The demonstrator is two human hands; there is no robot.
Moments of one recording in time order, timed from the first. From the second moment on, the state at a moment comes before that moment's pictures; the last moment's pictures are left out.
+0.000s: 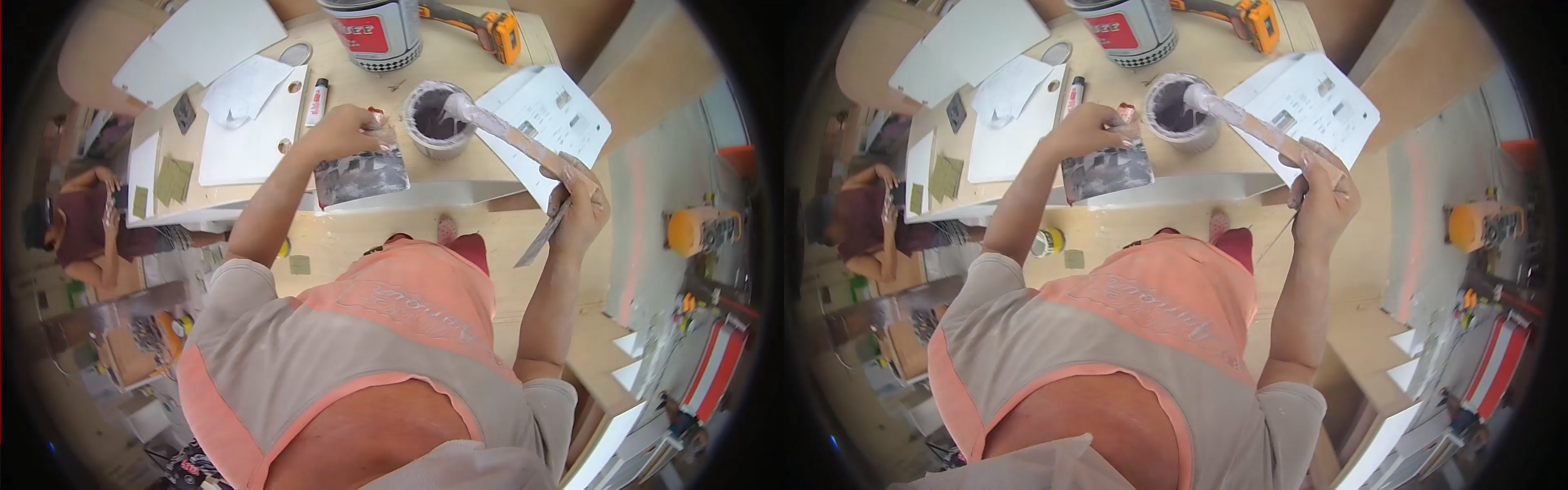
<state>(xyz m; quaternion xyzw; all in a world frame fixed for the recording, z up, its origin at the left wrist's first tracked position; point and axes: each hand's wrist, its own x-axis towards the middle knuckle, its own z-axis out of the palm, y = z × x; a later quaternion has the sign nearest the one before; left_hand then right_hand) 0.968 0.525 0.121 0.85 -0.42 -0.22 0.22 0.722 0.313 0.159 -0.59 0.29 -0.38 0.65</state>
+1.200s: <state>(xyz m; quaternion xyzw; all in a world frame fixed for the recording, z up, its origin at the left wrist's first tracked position) 0.949 0.491 0.114 0.27 -0.10 -0.44 0.85 0.723 0.306 0.268 -0.94 -0.10 -0.20 0.25</state>
